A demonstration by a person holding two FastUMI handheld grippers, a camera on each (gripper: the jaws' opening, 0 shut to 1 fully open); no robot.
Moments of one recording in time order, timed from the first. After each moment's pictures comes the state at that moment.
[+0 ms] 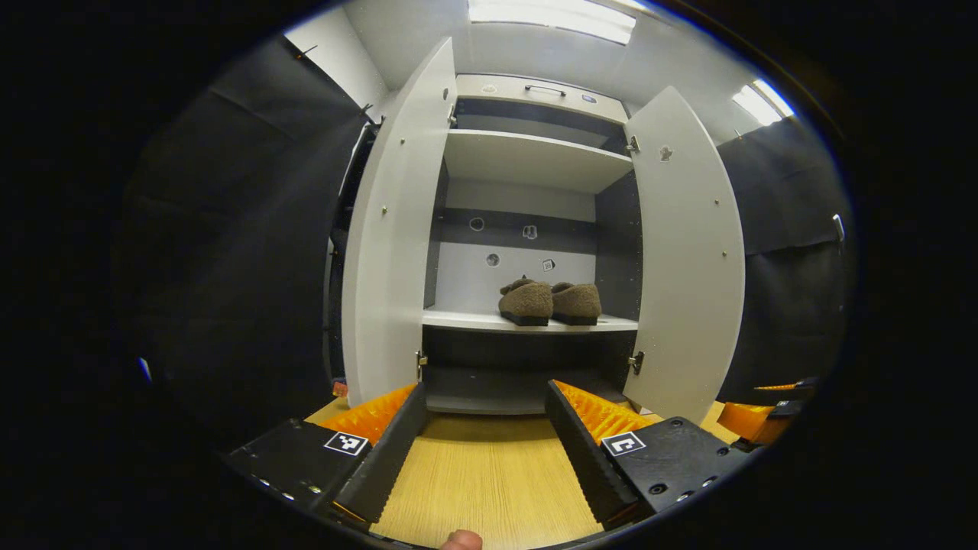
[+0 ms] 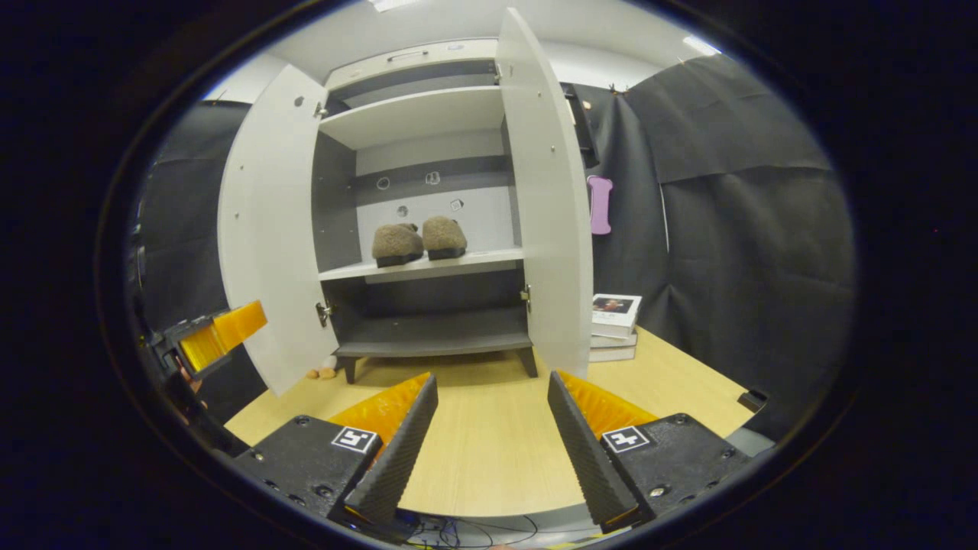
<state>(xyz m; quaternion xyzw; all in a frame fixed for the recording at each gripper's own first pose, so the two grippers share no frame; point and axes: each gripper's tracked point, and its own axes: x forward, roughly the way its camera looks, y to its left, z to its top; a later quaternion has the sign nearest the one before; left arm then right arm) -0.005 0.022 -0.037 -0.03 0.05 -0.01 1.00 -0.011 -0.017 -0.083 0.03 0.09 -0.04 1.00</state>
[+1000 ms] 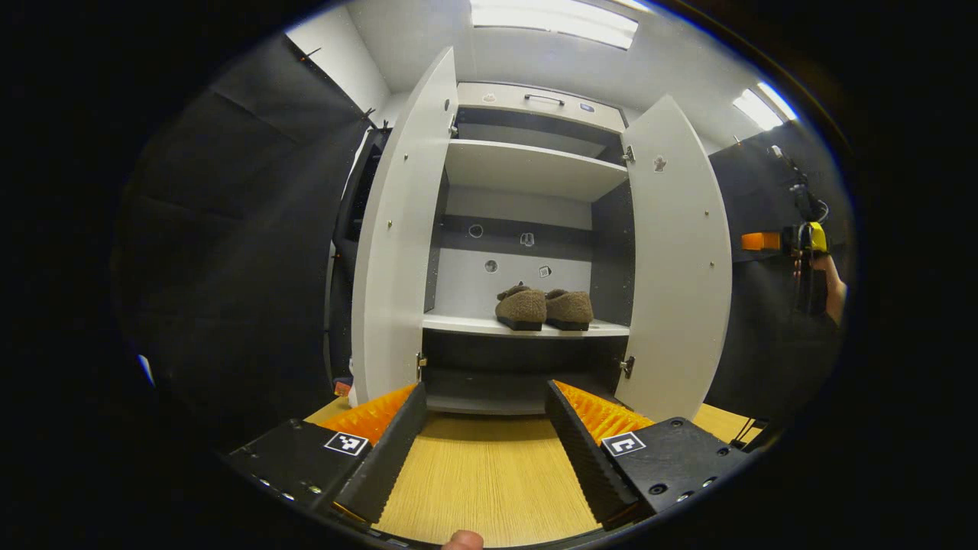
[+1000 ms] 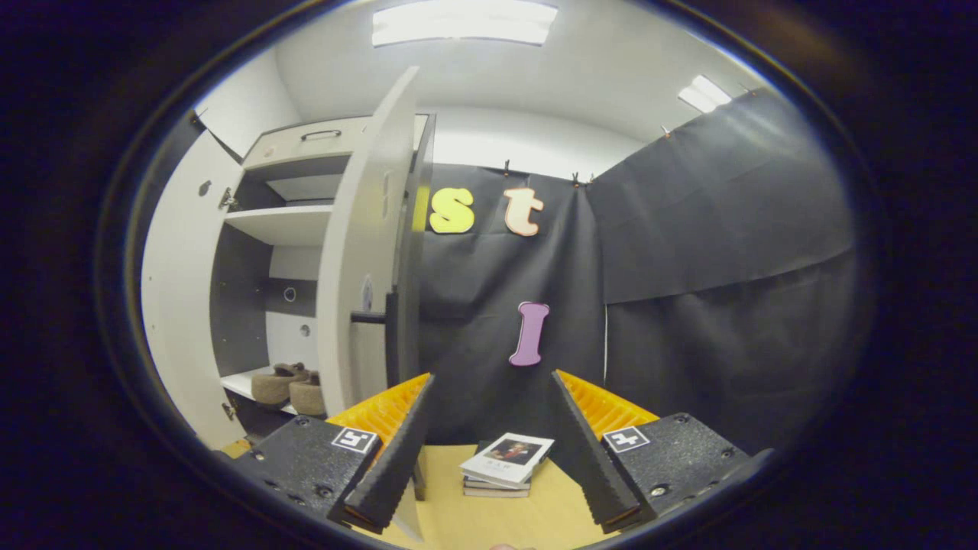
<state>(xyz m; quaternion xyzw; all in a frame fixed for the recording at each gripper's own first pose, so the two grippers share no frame) -0.021 0.018 -0.028 -0.03 0.05 -0.01 1.00 0.098 -0.210 0.193 -0.05 -0.08 -0.11 0.99</state>
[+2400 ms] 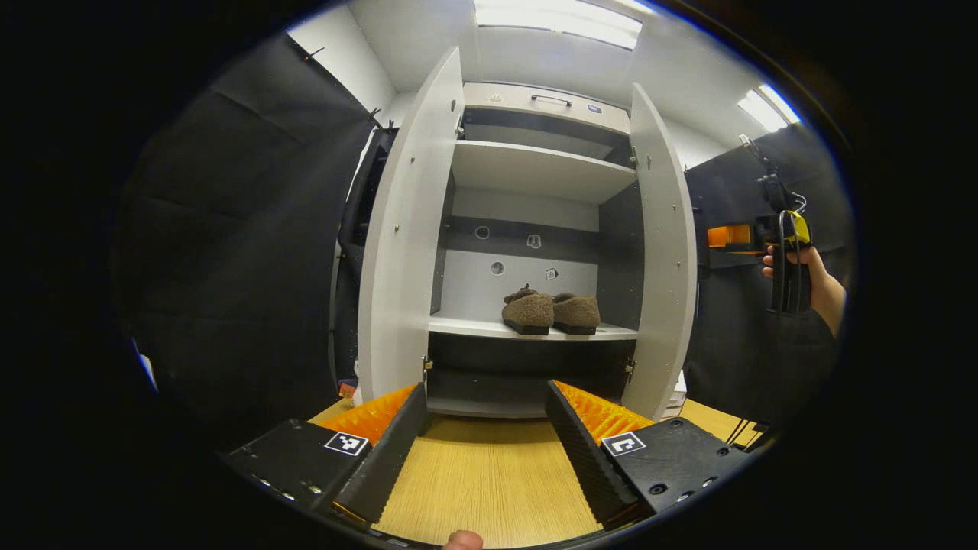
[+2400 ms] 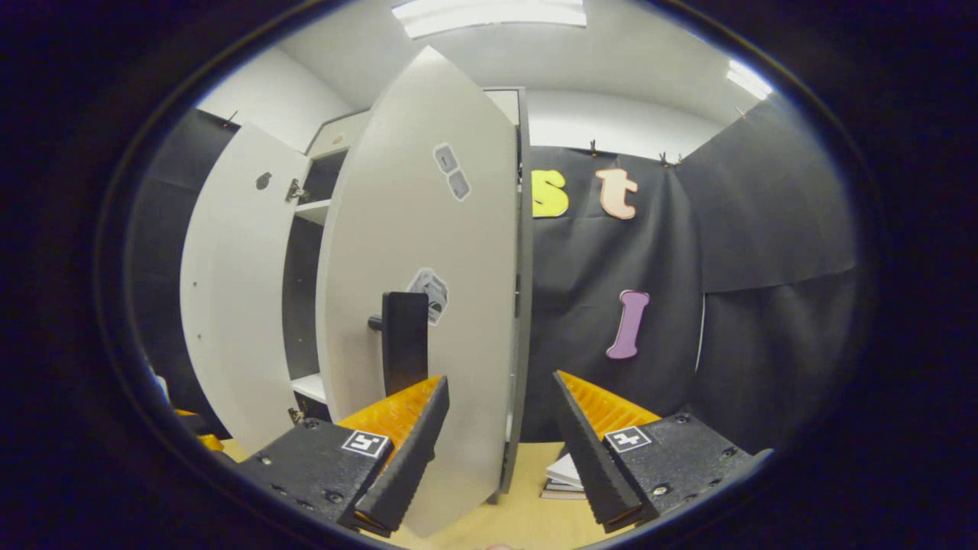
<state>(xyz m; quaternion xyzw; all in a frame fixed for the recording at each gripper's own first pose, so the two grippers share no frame) -0.006 0.024 -0.034 -0.03 0.05 0.00 1.00 0.148 -0.076 0.173 -0.05 -0.04 0.06 1.00</state>
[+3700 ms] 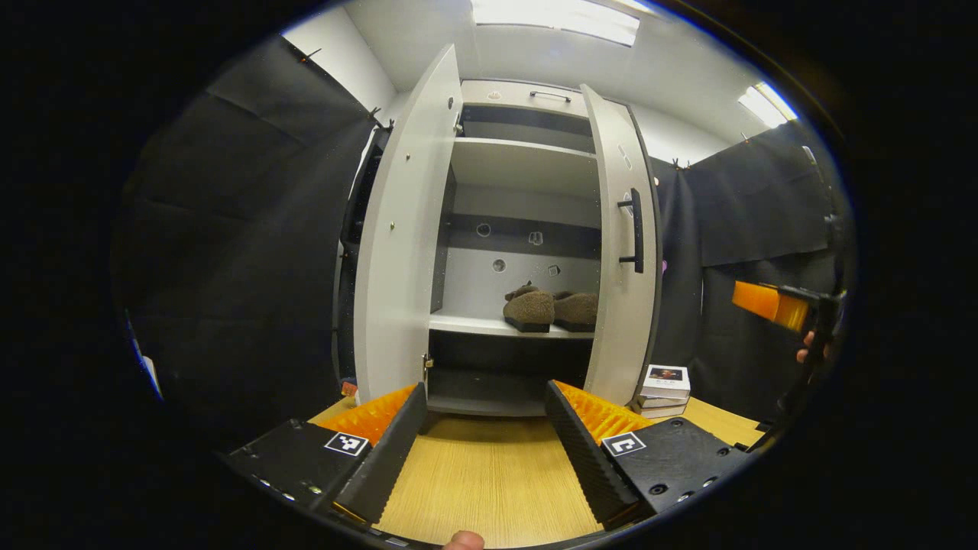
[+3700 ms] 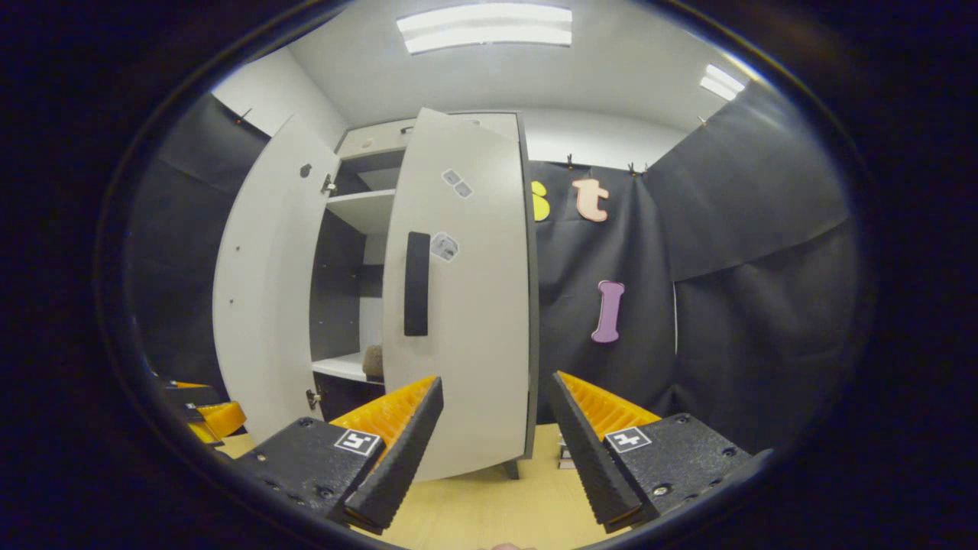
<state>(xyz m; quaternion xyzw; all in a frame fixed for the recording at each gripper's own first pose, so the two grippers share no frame) -0.001 0.011 -0.040 -0.04 0.07 0.00 1.00 0.033 -0.044 0.046 -0.03 -0.08 -0.01 1.00</state>
